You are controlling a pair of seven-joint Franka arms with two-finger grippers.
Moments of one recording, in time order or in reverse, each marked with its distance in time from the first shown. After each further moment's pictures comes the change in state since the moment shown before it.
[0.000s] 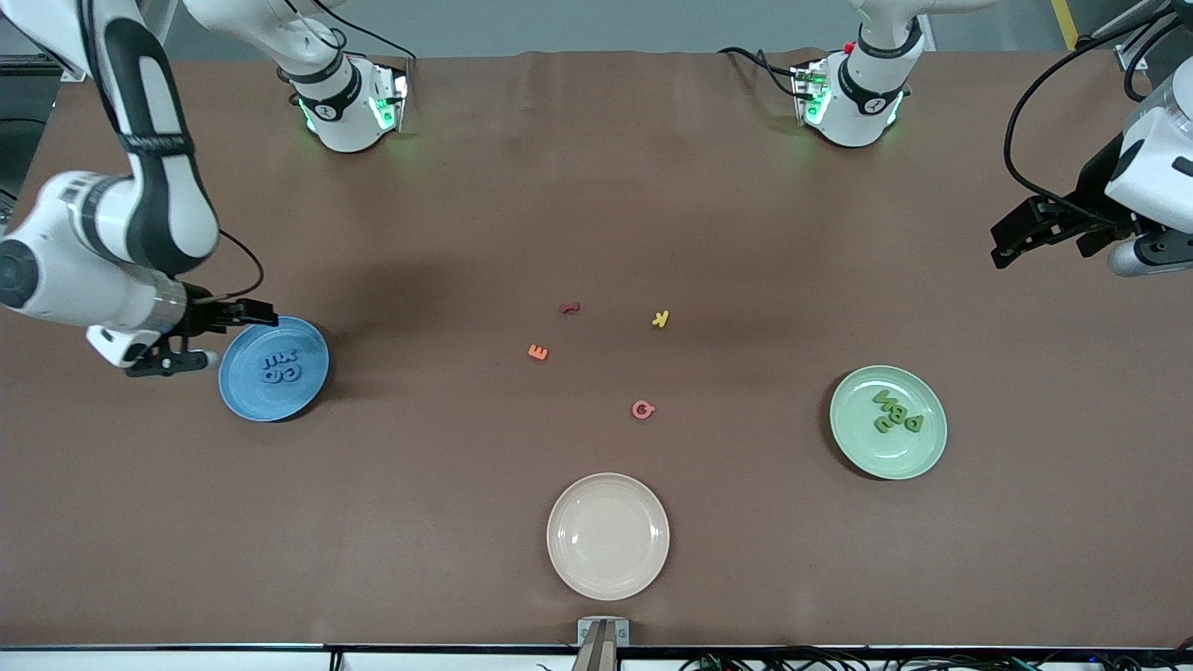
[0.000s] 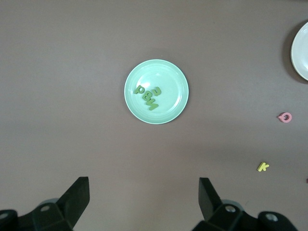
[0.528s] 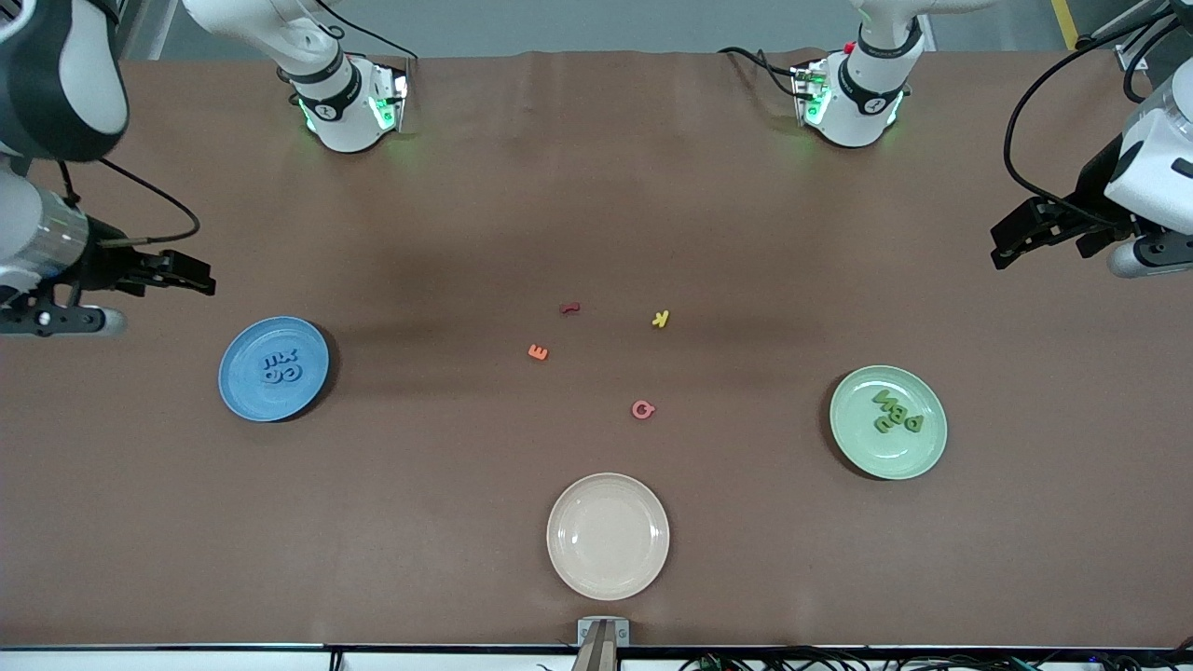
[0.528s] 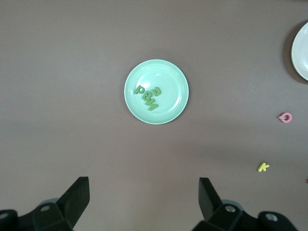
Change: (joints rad) left arm 0.000 0.001 0.000 -0.001 0.000 0.002 0.000; right arm 0.089 -0.111 0.007 0.345 -0.114 -0.320 0.209
